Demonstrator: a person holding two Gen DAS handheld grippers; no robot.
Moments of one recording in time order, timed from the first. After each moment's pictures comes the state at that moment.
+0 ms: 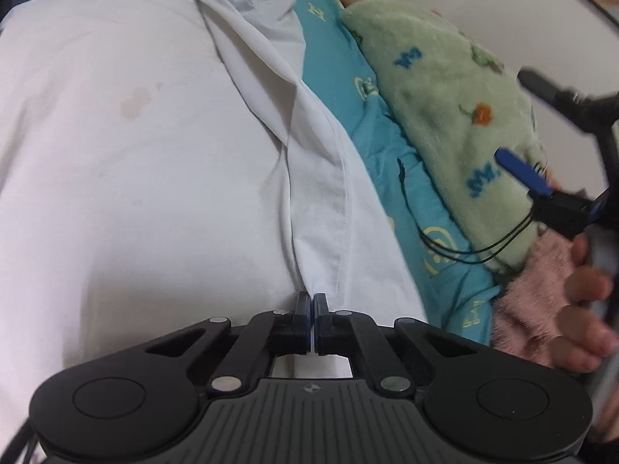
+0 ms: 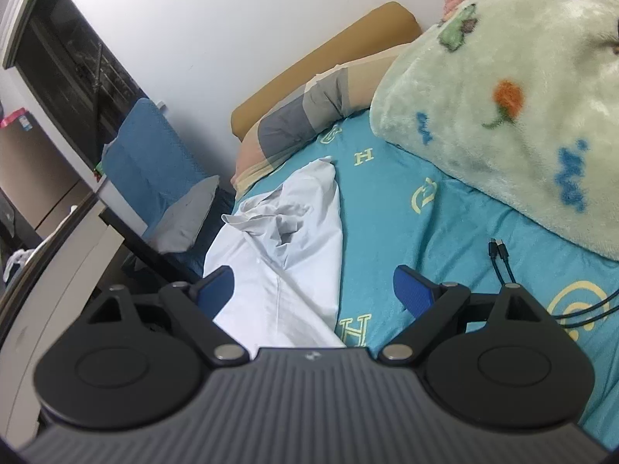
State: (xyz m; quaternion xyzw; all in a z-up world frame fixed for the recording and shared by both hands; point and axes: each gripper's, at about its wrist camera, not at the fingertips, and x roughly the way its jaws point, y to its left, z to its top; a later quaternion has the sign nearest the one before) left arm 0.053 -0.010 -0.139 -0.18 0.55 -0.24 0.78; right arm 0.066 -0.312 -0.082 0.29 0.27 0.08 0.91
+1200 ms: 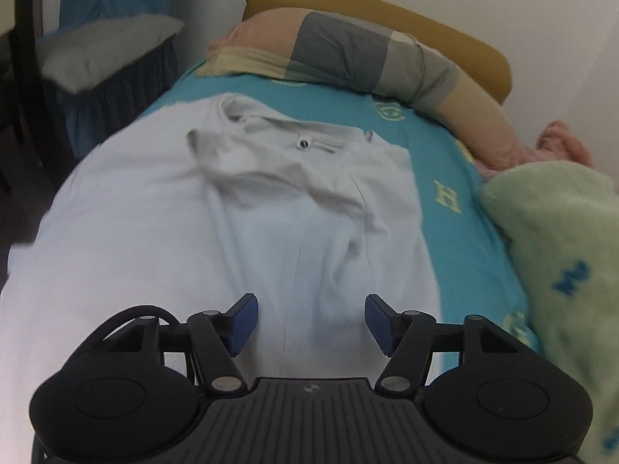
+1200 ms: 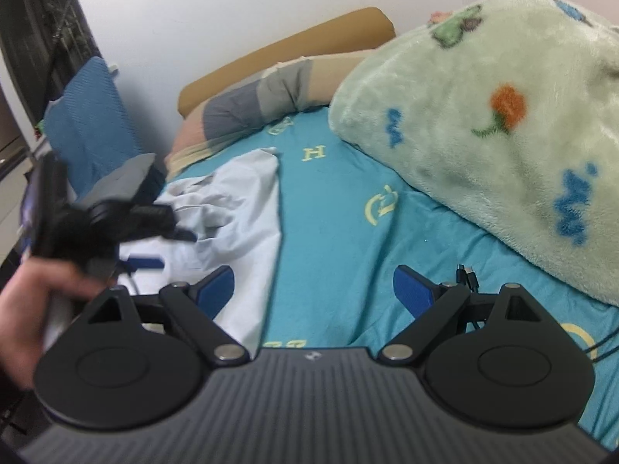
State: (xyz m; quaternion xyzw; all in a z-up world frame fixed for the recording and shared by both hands) left arm 0.342 -0.066 -0.144 -0.07 0.43 -0.02 0.90; right arm 0.130 -0.289 -0.133 0.20 0.30 -0.01 0.93
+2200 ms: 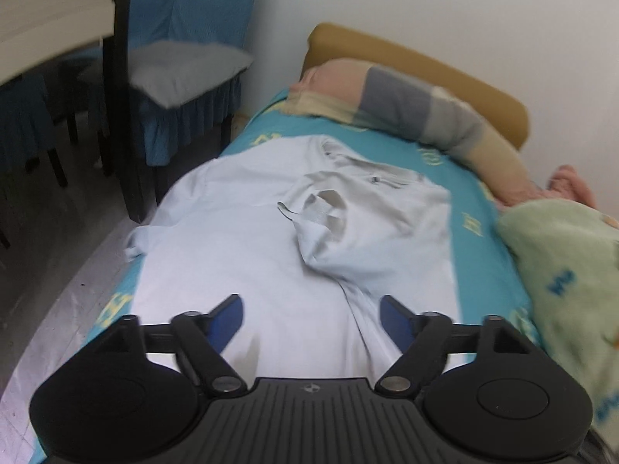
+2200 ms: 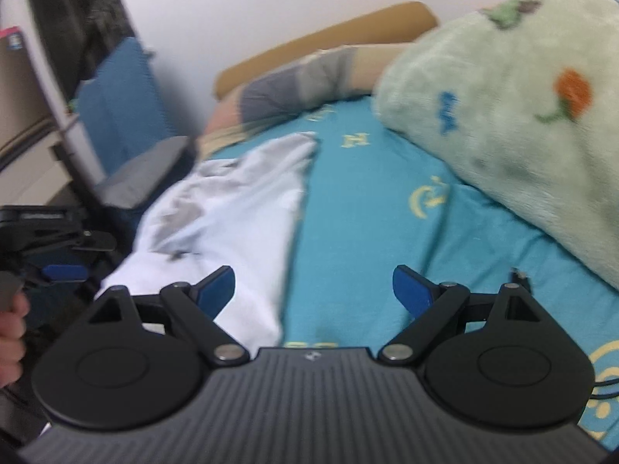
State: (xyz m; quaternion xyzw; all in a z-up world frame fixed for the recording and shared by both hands) left arm 0.165 0.047 -0.050 -0.12 0.38 0.00 0.92; right arm 0.139 -0.267 -0.147 0.17 0.28 0.08 0.94
